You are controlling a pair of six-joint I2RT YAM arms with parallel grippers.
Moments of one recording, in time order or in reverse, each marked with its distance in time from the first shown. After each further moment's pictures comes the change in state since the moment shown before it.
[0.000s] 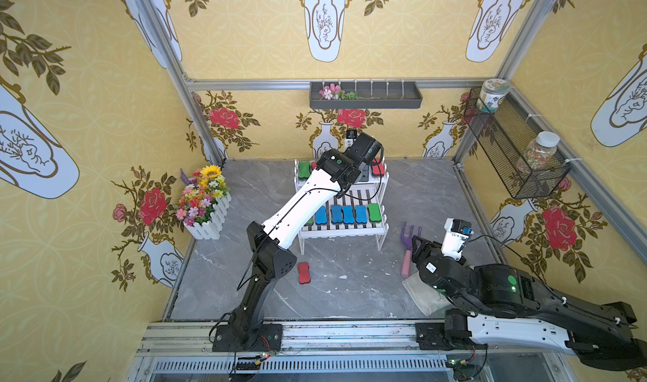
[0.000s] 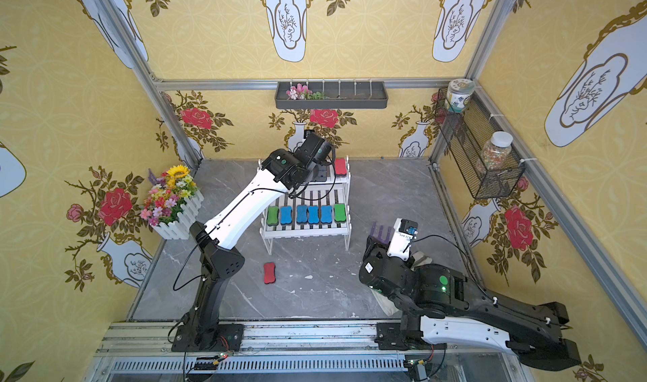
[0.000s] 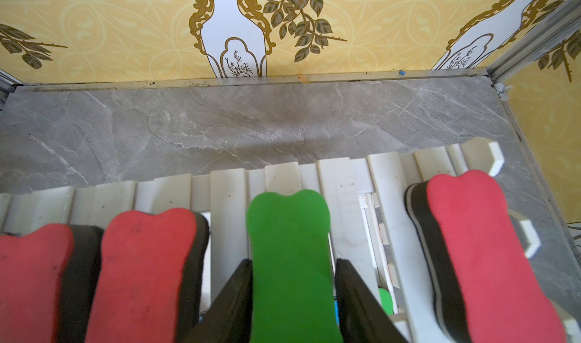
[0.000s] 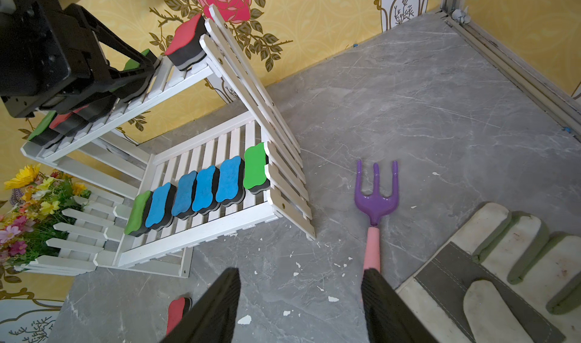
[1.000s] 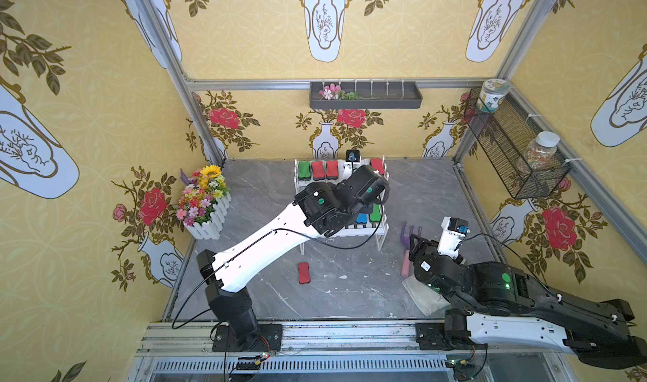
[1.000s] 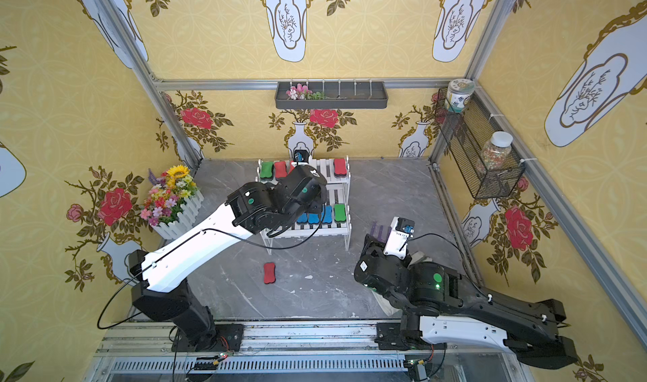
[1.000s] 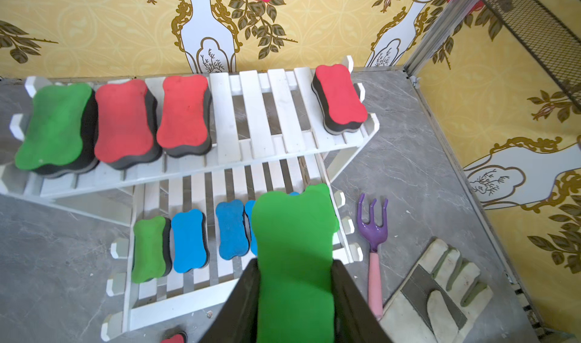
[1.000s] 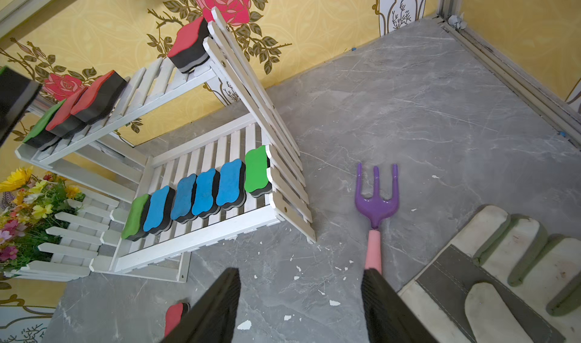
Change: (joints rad) left arm -0.282 -0.485 -0.527 0.101 -0.118 -0.160; right arm 0.000 0.040 0.014 0.001 0.010 0.008
